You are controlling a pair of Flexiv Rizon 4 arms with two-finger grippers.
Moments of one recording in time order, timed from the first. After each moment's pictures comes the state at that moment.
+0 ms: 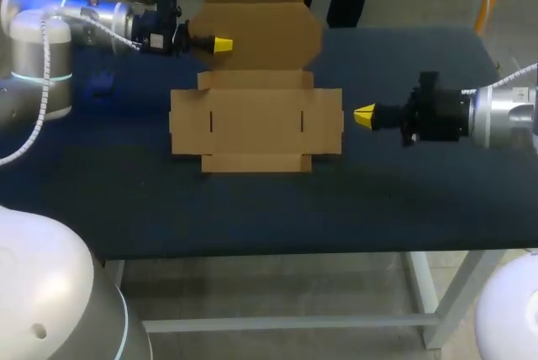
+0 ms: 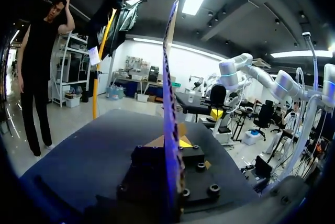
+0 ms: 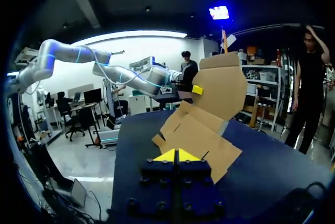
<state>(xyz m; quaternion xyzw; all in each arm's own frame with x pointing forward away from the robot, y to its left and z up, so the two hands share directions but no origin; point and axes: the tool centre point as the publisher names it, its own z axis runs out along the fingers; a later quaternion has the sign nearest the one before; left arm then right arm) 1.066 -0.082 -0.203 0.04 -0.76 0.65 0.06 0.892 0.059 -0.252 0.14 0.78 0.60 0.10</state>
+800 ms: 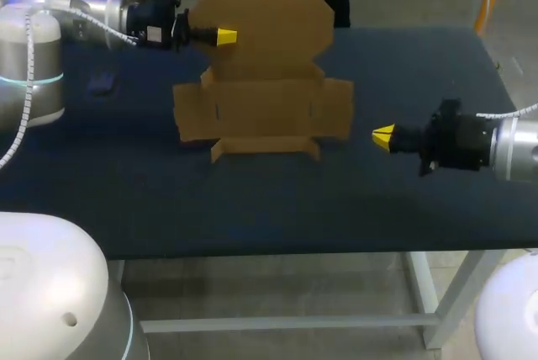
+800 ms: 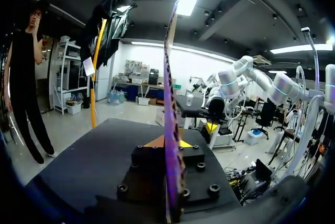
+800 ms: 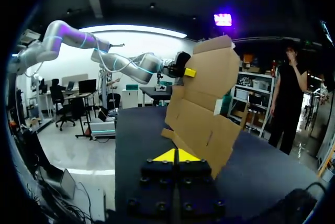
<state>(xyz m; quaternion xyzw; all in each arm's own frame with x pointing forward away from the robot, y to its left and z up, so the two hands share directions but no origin) 1.008 -0.097 -0.146 0.04 -0.76 0.65 0.04 0.848 0.032 -0.259 0.13 0.78 0.58 0.16</state>
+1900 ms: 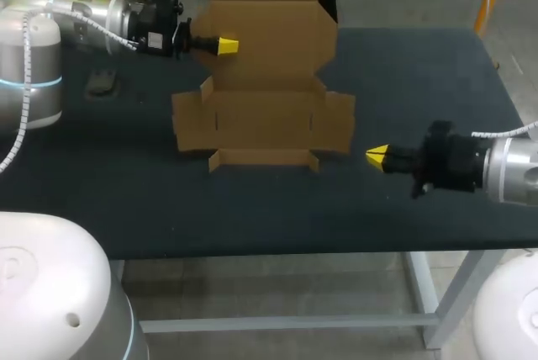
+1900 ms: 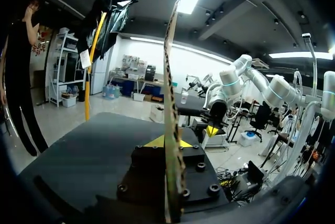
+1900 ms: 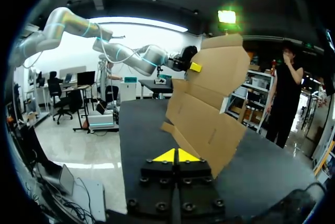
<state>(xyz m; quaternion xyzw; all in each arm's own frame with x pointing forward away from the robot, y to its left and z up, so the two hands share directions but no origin) 0.992 -0.099 -0.157 0.04 -0.76 0.64 0.07 0.815 0.046 -0.273 0.14 0.80 0.56 0.18</state>
